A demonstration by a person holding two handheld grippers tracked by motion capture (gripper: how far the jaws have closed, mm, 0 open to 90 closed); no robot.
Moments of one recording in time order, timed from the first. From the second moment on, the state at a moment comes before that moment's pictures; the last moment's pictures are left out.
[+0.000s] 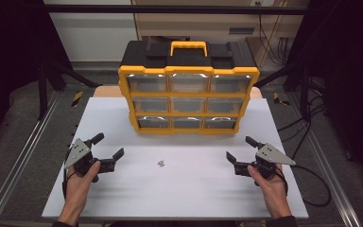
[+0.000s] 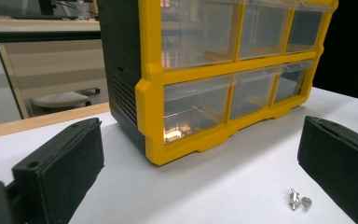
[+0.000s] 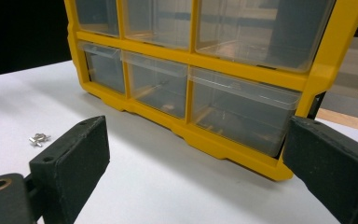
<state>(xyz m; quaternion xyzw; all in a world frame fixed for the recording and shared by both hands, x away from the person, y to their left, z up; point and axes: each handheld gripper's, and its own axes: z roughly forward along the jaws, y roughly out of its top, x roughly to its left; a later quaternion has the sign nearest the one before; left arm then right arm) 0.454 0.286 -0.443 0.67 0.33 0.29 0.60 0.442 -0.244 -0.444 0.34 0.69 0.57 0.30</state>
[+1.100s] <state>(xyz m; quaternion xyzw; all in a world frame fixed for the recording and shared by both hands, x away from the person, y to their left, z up) 0.459 0.219 -0.363 0.75 0.25 0.42 0.45 0.437 -0.234 -0.447 0.33 0.72 0.53 0.31</state>
